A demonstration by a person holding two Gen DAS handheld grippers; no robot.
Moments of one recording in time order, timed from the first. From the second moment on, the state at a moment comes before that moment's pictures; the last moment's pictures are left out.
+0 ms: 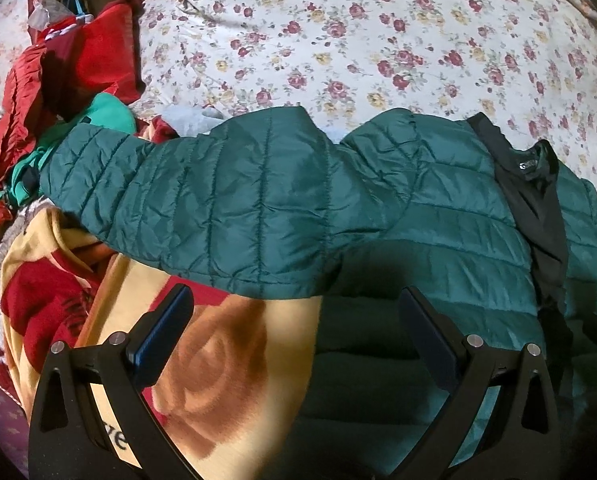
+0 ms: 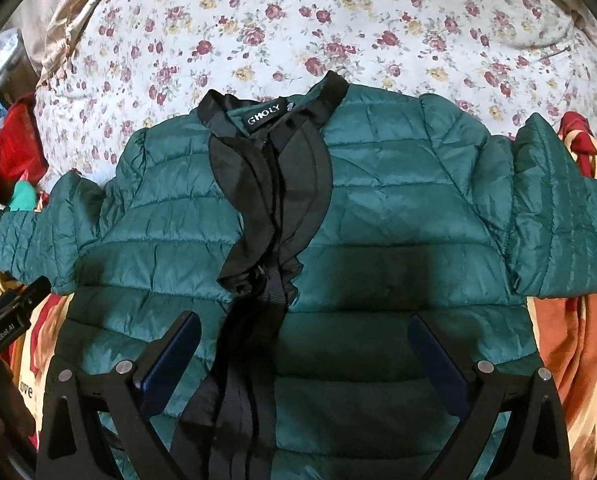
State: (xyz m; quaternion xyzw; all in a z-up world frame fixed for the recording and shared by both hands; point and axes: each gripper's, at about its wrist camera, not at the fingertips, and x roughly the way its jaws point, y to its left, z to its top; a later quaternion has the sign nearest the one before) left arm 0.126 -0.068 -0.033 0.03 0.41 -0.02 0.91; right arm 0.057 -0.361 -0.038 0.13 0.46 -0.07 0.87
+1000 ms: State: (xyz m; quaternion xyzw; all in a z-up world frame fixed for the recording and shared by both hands) left arm 0.227 0.076 -0.020 0.02 0.38 0.12 0.92; right arm 0.070 -0.354 -0.052 0.15 0.48 -0.04 0.87
